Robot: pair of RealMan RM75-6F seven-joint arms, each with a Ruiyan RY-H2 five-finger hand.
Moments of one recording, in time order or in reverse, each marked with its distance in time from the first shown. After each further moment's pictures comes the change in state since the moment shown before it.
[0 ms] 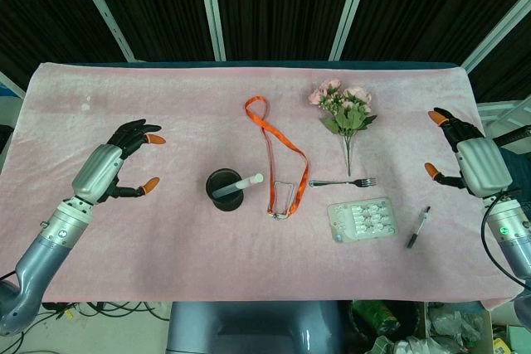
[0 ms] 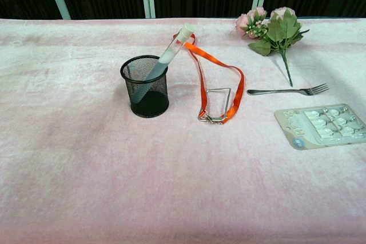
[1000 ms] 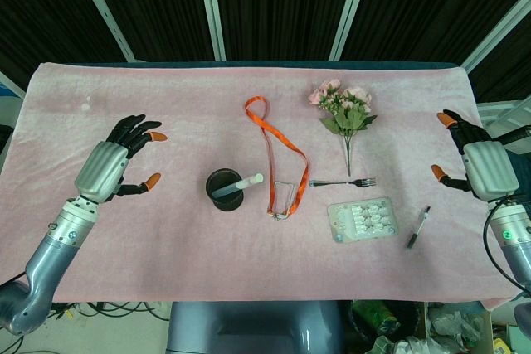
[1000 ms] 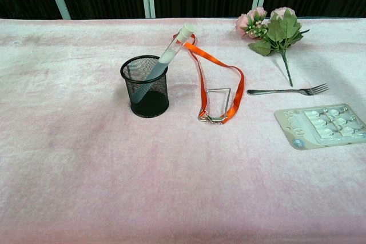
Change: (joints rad) left arm -0.007 -0.043 -0.007 -0.013 -0.050 0.066 0.269; right arm -0.027 0.038 0.005 -0.097 0.087 0.006 -0.127
